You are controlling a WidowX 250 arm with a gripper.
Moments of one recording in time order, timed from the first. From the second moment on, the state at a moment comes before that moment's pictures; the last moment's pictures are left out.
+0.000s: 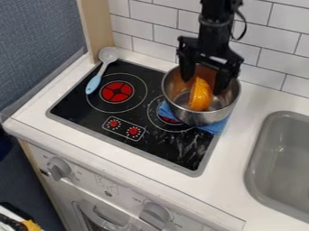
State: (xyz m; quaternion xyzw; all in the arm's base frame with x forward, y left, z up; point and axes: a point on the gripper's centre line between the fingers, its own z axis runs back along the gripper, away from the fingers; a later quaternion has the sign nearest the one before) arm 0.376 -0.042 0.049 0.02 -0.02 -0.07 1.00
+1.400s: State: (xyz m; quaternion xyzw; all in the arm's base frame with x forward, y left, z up) arm 0.408 0.024 0.133 0.02 -0.06 -0.05 1.00
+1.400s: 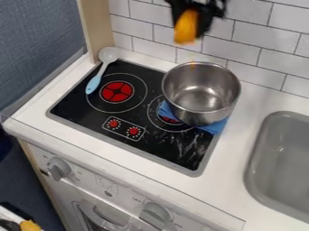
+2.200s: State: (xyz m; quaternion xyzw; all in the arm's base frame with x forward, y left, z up) arm 0.406 0.084 0.049 0.01 0.01 -0.04 1.00
